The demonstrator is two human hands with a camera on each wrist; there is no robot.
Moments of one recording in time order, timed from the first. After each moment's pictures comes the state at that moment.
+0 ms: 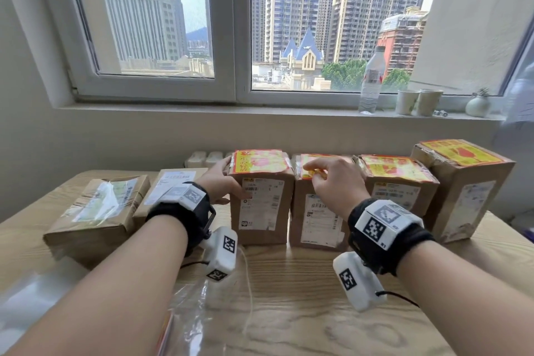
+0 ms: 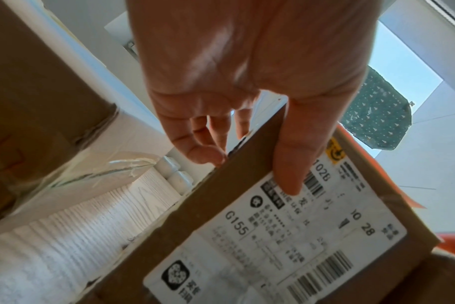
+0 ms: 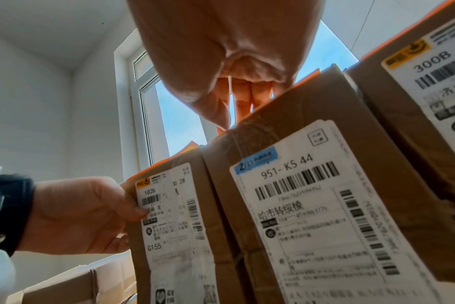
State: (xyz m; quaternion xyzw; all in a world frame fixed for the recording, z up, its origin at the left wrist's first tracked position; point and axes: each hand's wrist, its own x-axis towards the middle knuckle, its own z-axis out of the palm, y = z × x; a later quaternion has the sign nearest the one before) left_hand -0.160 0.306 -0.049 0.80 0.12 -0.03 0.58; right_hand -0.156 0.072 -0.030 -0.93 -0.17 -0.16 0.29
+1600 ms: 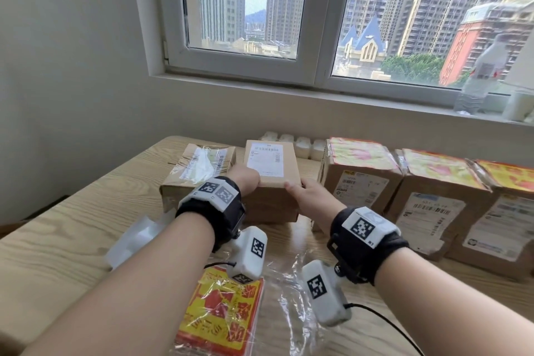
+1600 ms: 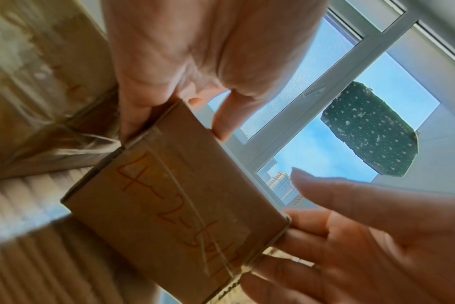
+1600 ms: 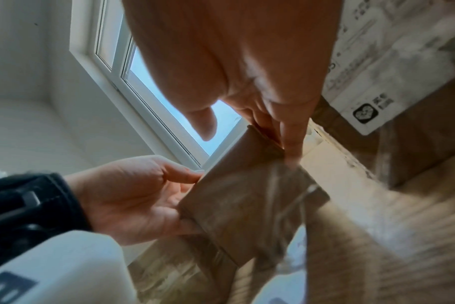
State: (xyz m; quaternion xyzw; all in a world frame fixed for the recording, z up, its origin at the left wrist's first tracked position) left_hand -0.207 0.410 -0.085 0.84 0.30 0.04 0.45; right_hand -0.187 0.258 -0.094 -0.85 -0.18 0.15 0.47
